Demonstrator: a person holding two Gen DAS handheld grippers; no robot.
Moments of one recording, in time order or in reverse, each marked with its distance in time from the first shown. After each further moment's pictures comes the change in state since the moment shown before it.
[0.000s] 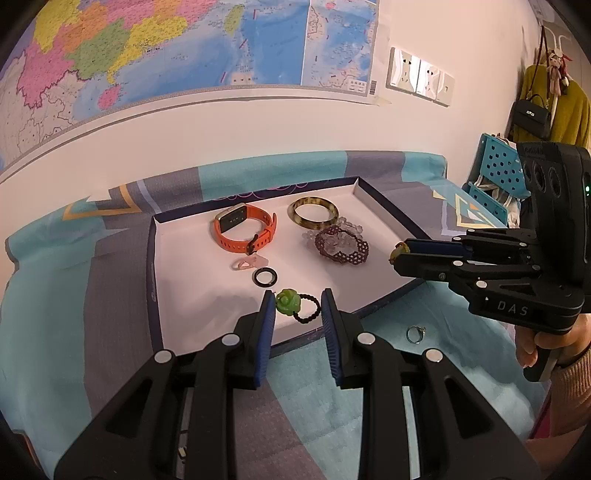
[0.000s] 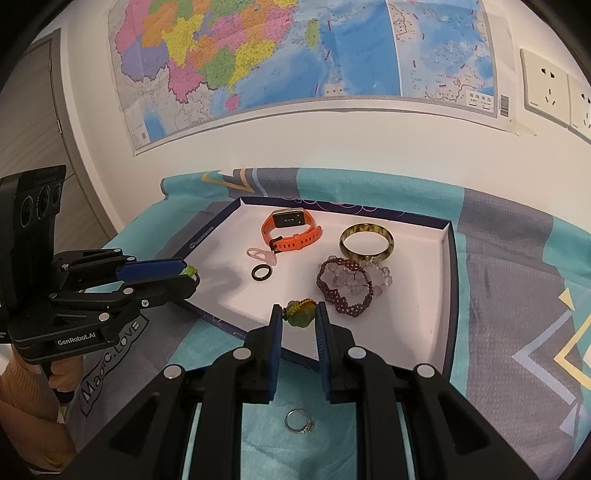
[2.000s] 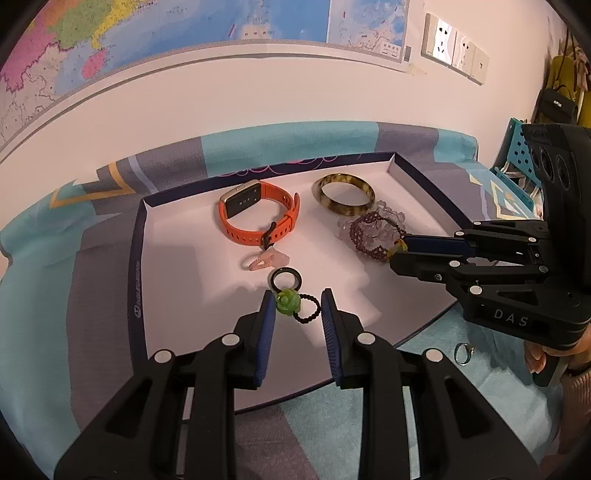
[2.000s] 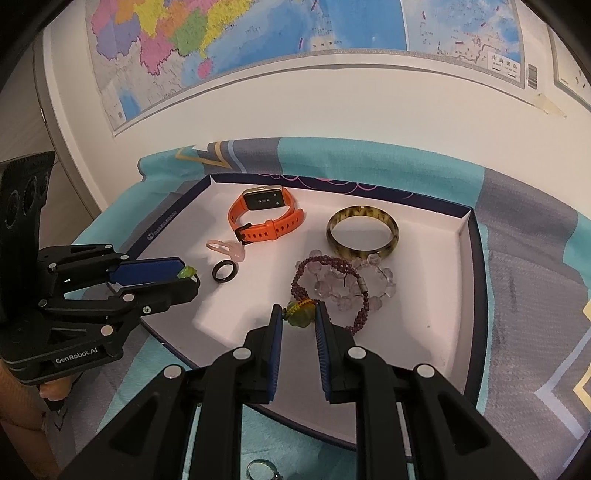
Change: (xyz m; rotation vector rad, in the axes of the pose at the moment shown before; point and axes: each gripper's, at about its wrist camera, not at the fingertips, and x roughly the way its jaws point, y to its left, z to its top) left arm 0.059 0.014 0.014 -0.024 0.113 0.057; right arm 0.058 -0.016 0.013 0.003 0.111 -0.018
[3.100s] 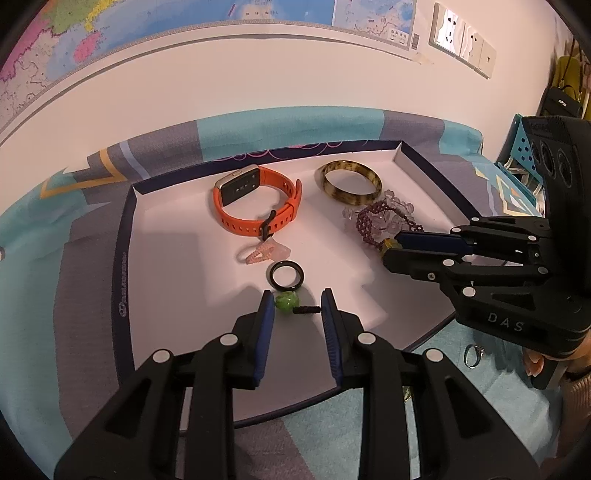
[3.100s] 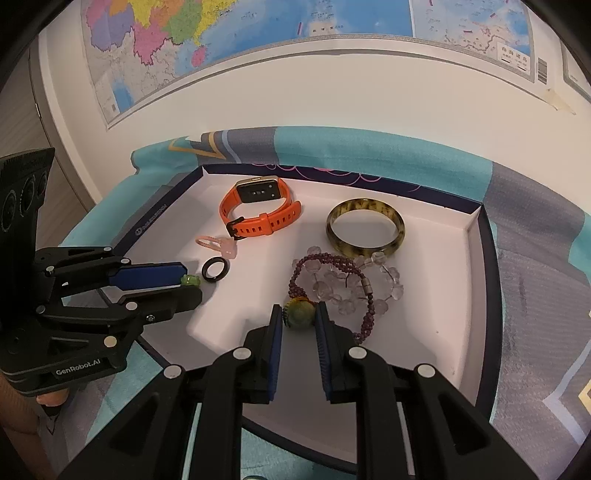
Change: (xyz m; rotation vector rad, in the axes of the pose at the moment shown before) left arm 0.014 0.004 0.000 -0.013 0.044 -0.010; right arm 0.014 0.000 0.002 -0.004 0.029 -0.013
